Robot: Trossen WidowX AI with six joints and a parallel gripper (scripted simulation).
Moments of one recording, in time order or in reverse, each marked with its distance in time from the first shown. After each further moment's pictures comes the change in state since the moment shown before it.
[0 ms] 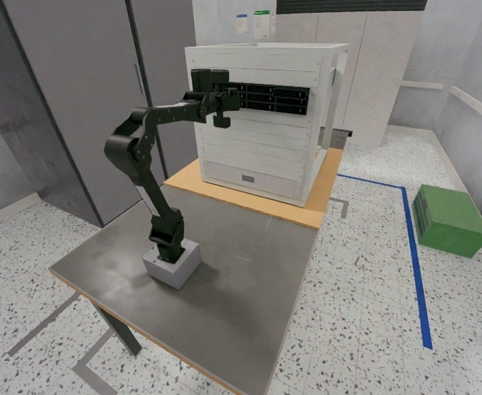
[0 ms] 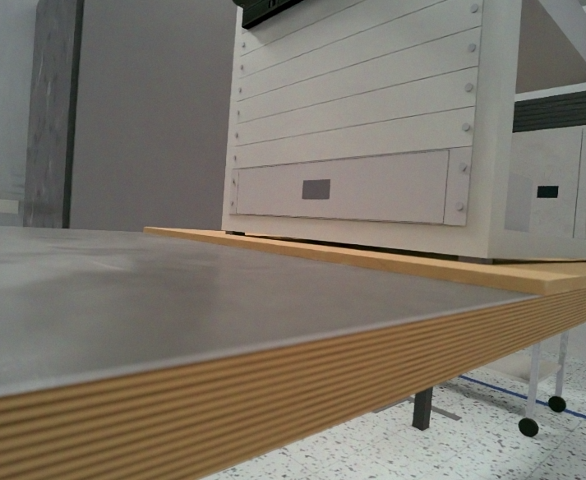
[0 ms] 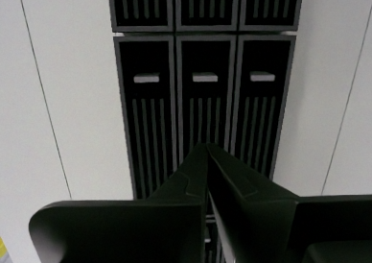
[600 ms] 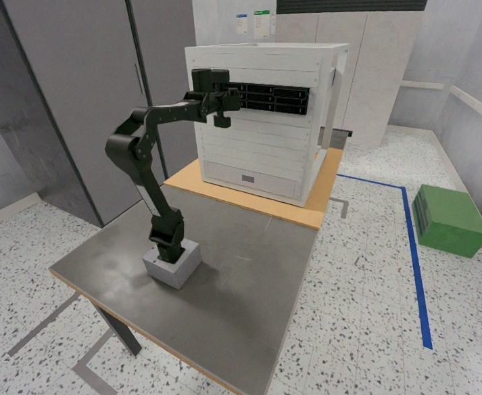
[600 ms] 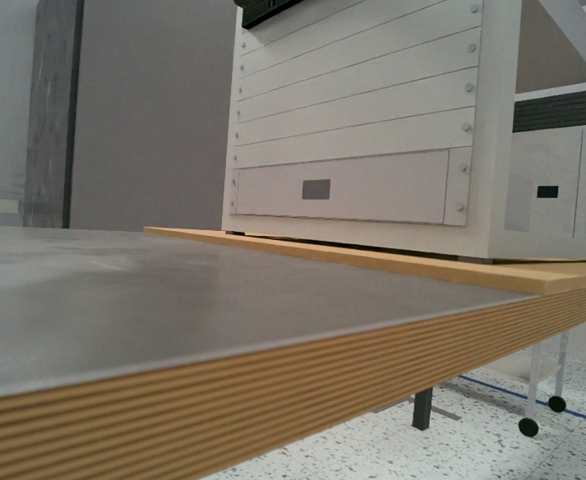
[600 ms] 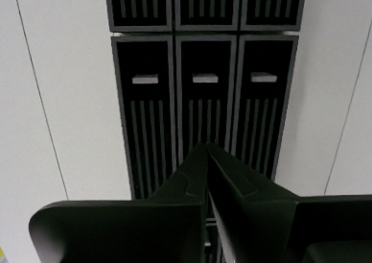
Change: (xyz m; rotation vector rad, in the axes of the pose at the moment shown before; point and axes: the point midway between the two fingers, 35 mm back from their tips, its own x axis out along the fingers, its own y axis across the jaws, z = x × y) arm 0.003 0.000 0.000 0.000 0.000 -0.001
